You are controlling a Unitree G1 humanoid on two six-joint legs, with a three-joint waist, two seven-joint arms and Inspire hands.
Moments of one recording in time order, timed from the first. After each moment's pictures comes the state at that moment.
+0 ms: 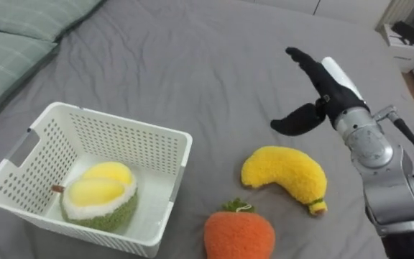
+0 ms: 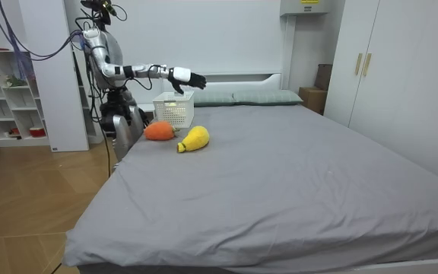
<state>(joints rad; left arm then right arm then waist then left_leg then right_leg) 0.17 0.21 0.19 0.96 0.09 0.15 0.19 -0.25 -0.38 0.06 0.16 -0.35 0.24 0.16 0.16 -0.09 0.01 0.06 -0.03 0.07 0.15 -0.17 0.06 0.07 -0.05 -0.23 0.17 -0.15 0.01</state>
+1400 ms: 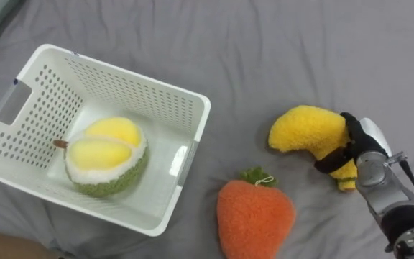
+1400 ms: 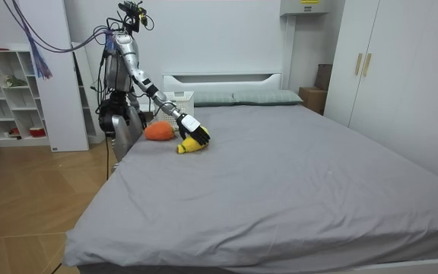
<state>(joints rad) -0.01 0.25 0.01 1.10 -0.11 0.06 0.22 -0.52 -0.43 0.18 1.09 -0.27 0.04 -0.21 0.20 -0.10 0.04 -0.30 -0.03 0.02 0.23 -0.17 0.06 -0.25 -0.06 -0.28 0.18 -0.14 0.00</state>
